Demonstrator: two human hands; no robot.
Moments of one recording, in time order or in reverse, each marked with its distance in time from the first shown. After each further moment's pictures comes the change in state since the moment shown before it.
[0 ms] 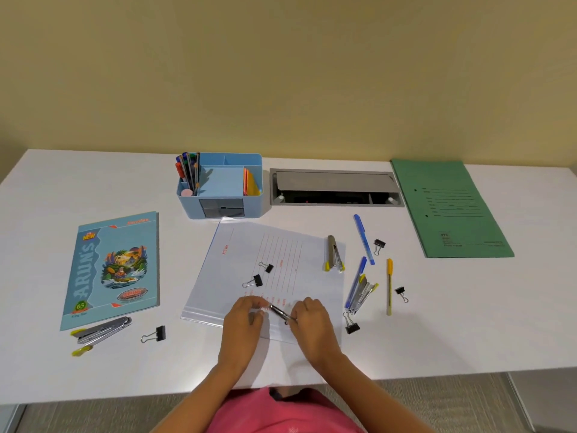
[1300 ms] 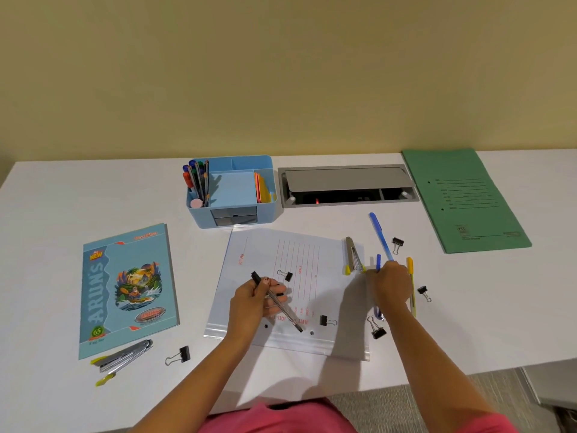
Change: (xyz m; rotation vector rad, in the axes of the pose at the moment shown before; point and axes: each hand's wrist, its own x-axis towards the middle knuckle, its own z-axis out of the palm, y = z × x) left_hand 0.061 0.032 -0.050 -0.588 -0.154 -0.356; right_hand 0.083 0.094 -0.039 0.075 0.183 0.886
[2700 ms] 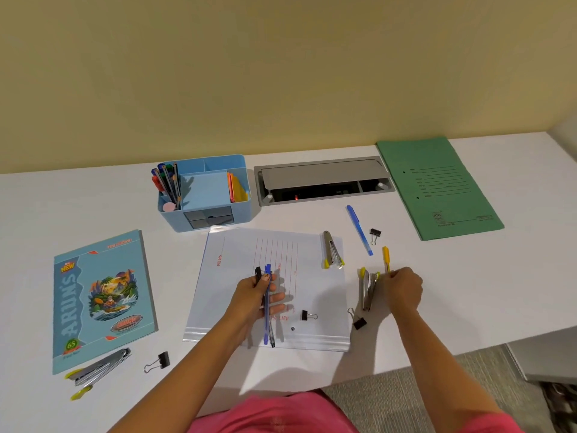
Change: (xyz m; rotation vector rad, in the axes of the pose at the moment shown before) left_hand -0.001 0.019 0.040 -0.031 -0.123 -0.243; right_hand 0.021 0.071 -0.006 0.243 0.027 0.219
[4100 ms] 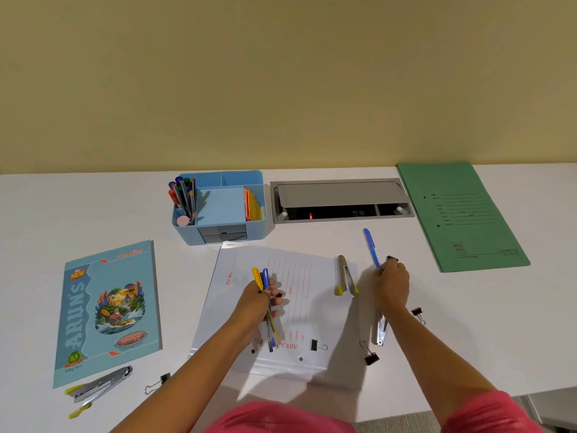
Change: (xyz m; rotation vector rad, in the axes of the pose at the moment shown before) left_hand 0.023 0.034 -0.001 0.034 0.083 -0.008; right_hand 0.021 -0.068 0.031 -0.072 0.039 -0.338
